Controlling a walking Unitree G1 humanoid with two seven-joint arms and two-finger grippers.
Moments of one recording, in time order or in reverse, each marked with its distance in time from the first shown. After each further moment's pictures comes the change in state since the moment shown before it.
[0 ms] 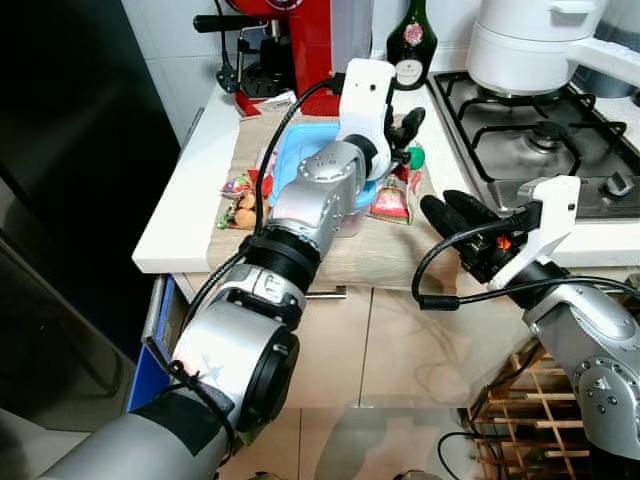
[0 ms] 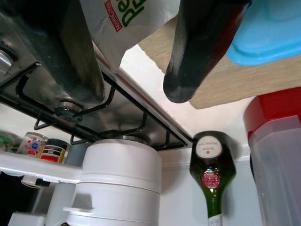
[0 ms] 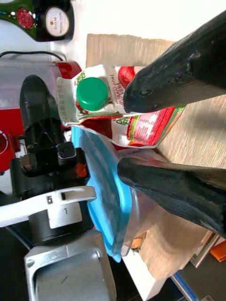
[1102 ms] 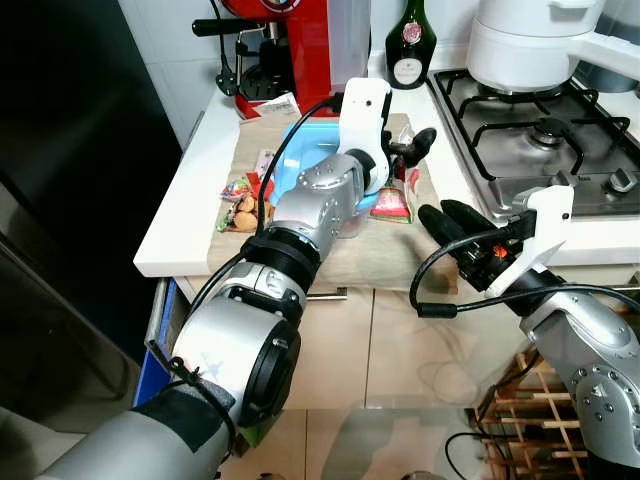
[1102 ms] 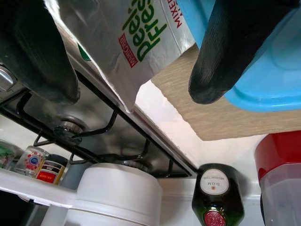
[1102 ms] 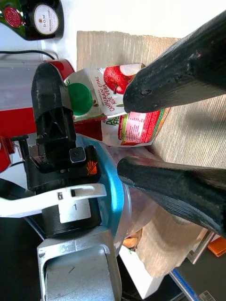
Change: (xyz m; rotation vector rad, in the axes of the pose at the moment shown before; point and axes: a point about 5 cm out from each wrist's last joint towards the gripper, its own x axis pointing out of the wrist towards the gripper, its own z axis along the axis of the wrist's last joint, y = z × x) left arm 0.000 0.005 -0.021 -0.123 0.085 -0.012; right arm -0.001 0.002 -0.006 0.015 0.015 -0.005
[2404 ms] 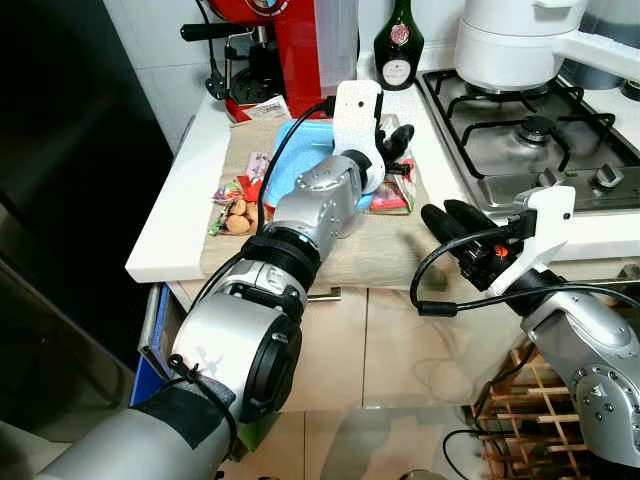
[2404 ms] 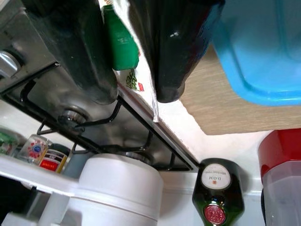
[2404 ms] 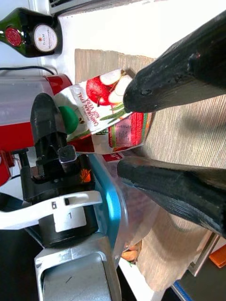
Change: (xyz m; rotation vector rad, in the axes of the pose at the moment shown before) left arm 0.001 0.004 0.001 -0.041 -0.048 0.024; right arm 0.000 -0.003 -0.001 -0.006 0.008 -0.024
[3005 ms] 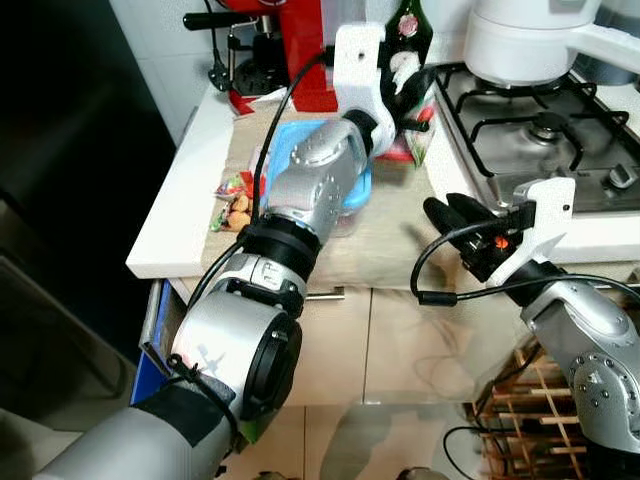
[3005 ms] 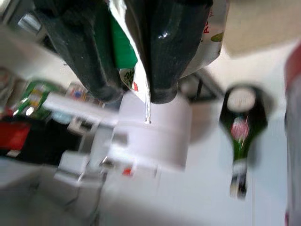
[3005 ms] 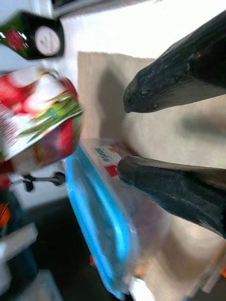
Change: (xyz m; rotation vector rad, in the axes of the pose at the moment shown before) left arm -0.008 -0.022 0.065 0.067 -0.295 -0.192; right arm 0.011 -0.007 0.006 -0.010 -0.042 -0.039
